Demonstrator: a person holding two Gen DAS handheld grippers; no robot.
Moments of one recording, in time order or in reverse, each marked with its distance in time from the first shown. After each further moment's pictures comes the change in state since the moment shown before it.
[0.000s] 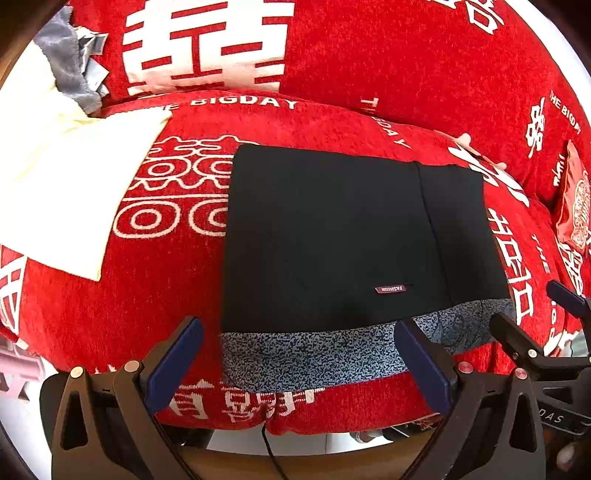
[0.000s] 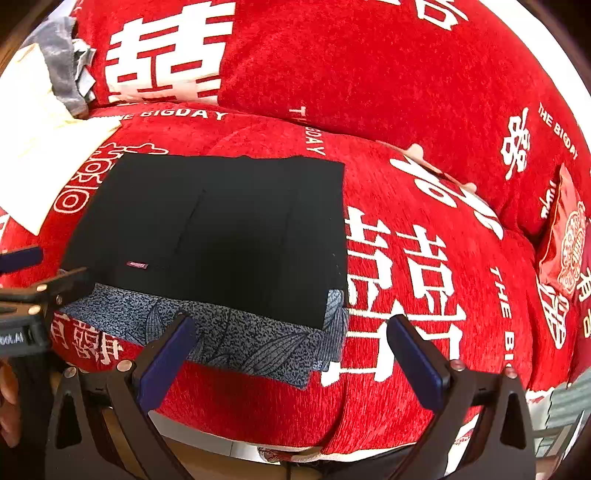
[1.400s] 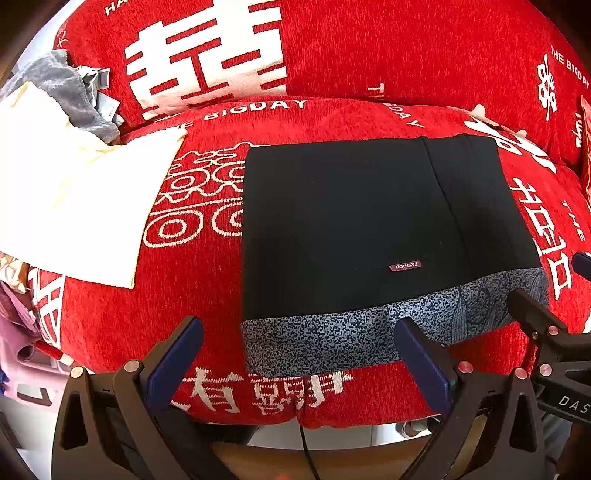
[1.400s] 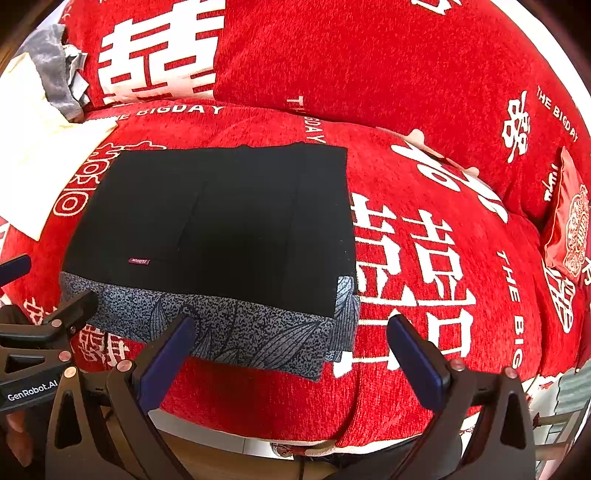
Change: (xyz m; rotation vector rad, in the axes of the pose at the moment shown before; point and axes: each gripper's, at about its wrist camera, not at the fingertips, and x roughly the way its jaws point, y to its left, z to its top) left arm -0.002 -0.026 -0.013 0.112 -0.004 0.190; right arm 0.007 0.002 -0.004 0.032 0.031 0.023
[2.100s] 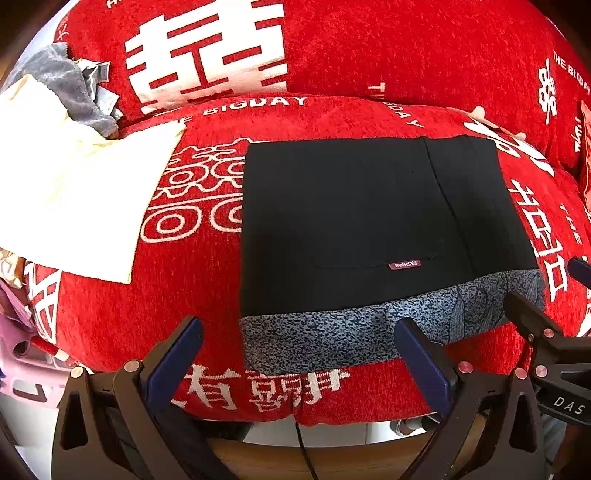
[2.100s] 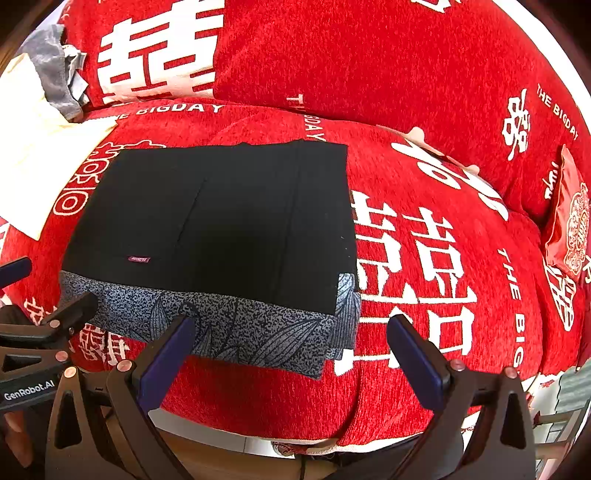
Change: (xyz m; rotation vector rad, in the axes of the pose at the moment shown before) left arm 0.000 0.005 0.000 -0.013 0.012 -0.017; right arm 0.001 0.002 -0.001 0.006 0.003 -0.002
